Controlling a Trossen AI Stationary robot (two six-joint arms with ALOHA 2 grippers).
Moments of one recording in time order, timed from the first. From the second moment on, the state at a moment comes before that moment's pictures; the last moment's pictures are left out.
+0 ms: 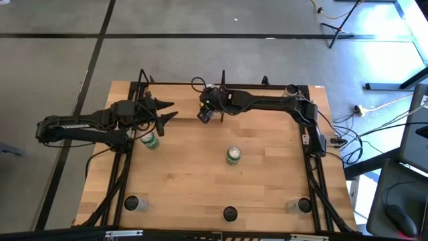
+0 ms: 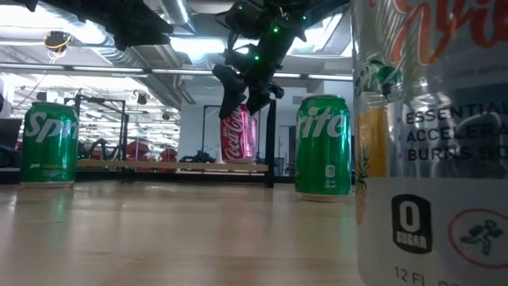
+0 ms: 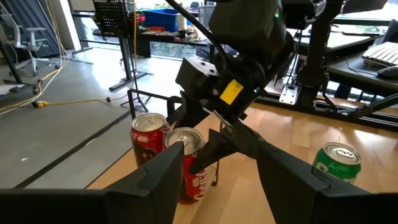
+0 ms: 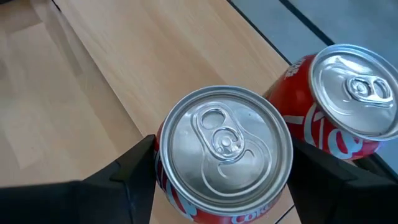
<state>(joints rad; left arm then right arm) 0.14 0.63 0.58 -0.12 -0.32 -0.08 -0.22 2.07 1.79 -0.59 0.31 0.24</state>
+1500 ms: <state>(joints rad) 0.14 0.63 0.58 -0.14 -0.32 -0.08 -0.21 2.08 1.88 -0.76 0.46 0.20</state>
